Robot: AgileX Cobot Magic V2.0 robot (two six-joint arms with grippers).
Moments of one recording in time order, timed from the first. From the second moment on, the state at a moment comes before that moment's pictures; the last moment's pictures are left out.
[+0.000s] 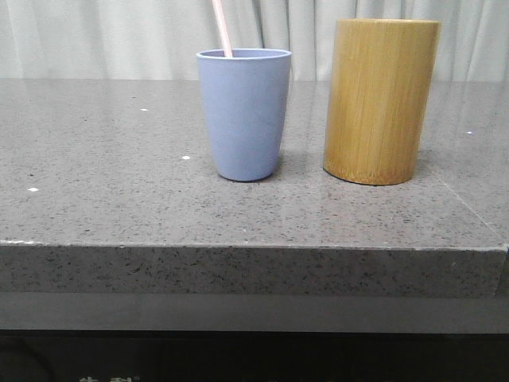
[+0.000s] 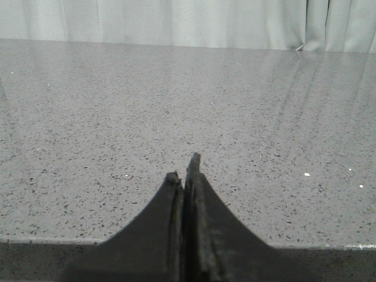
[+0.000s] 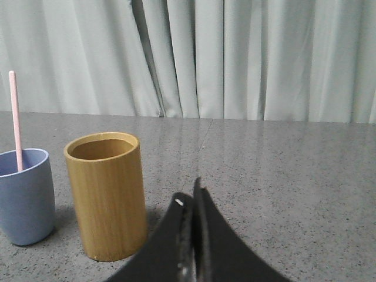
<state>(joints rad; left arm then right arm) -0.05 -0.01 0.00 -0.14 0.17 0.12 0.10 0.06 -0.29 0.24 0.26 -0.14</state>
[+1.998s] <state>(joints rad) -0.05 -0.01 0.00 -0.14 0.17 0.12 0.10 -0.01 0.03 0.17 0.24 -0.14</state>
